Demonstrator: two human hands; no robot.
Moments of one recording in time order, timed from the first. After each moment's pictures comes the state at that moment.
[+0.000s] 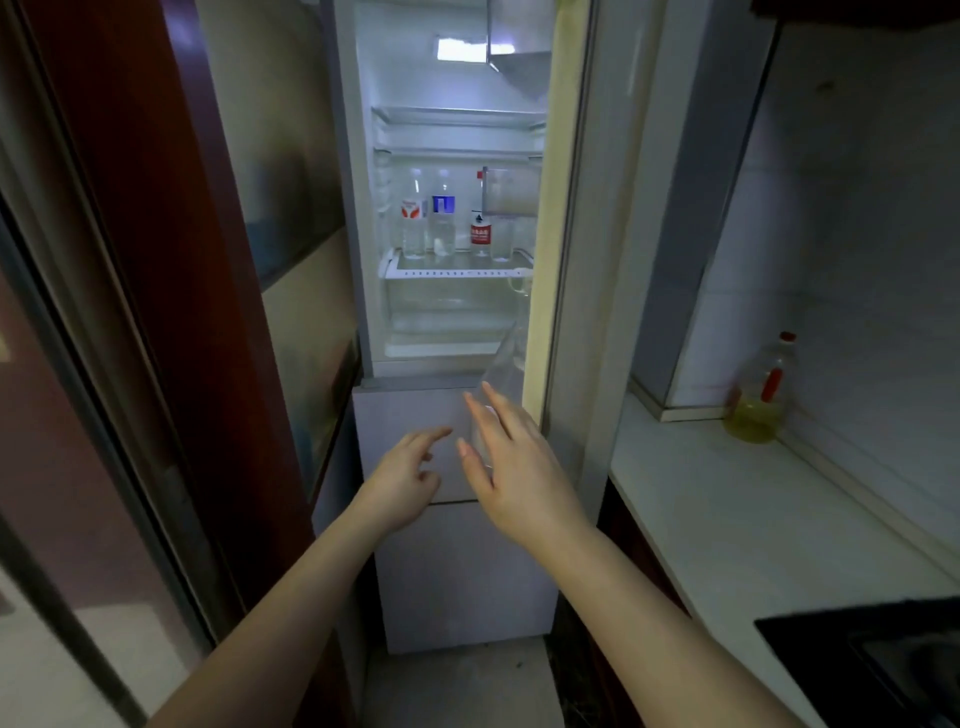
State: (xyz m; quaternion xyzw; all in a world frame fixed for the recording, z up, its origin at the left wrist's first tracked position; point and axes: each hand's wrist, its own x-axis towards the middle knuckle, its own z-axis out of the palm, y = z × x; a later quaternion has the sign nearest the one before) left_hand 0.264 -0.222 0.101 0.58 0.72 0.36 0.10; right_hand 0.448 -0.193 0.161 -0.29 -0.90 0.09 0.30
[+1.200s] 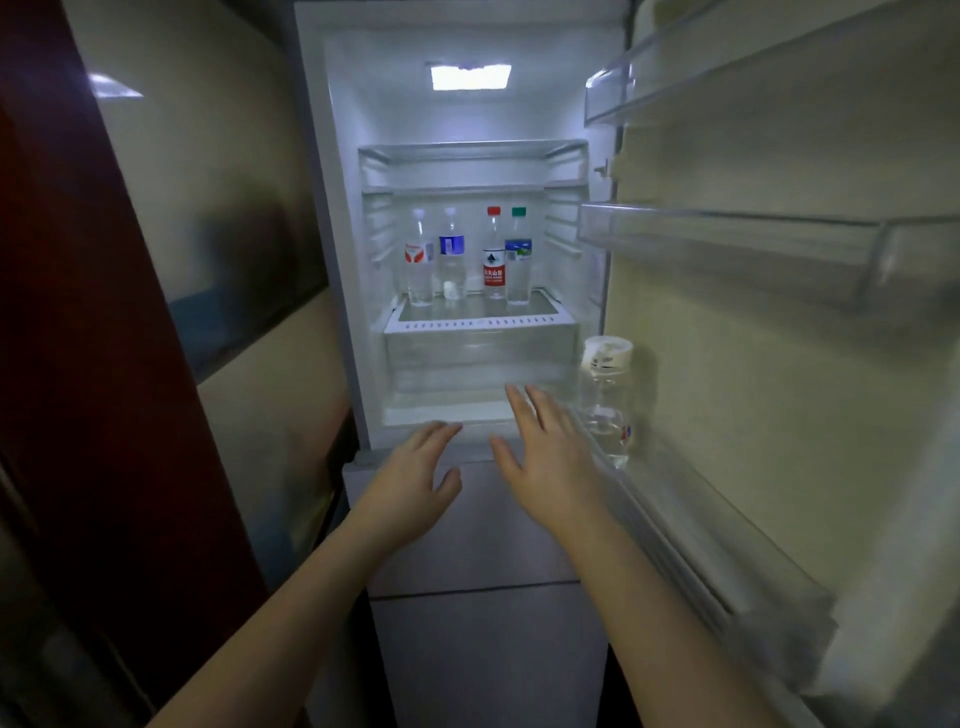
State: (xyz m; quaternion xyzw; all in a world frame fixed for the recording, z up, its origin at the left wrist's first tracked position) left_hand 0.223 -0.089 0.167 0.60 0.74 0.30 -0.04; right_hand 0.379 0.012 0.174 -0.33 -0.87 0.06 0.35
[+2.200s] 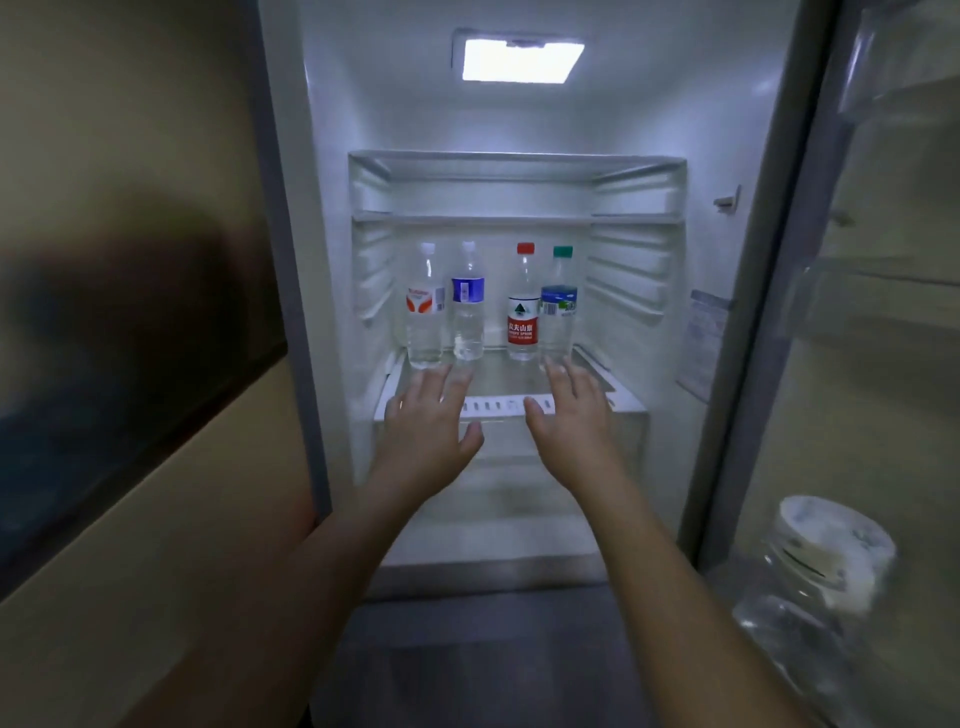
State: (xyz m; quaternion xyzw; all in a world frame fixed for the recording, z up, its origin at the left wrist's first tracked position) left_hand 0.029 0.163 0.226 0.57 0.74 0.27 -0.21; right_hand 0.180 0.267 0.219 -0.42 -0.82 0.06 0.39
